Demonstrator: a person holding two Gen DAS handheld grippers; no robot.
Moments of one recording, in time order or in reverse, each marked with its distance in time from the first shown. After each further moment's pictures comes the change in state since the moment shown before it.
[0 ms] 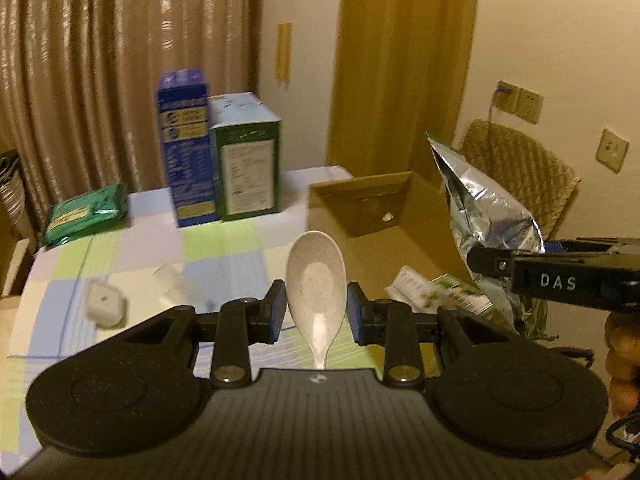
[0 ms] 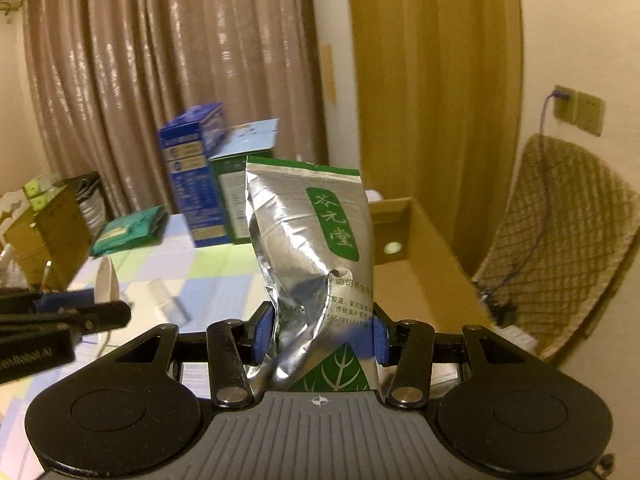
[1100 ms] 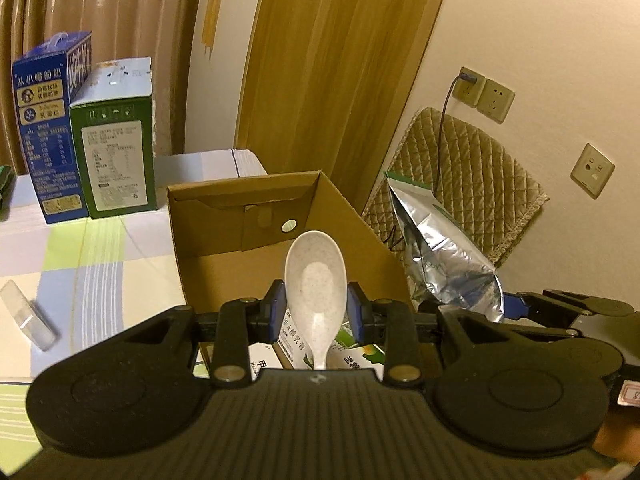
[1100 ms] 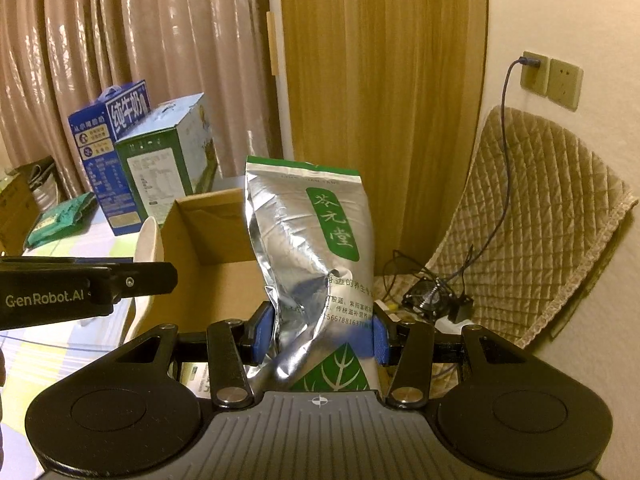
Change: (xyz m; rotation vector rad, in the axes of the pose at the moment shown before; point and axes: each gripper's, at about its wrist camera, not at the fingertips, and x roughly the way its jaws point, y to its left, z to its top) left arm 0.143 -0.097 0.052 -0.081 0.094 -0.179; right arm 0.062 -0.111 0.012 0.011 0.085 -0.081
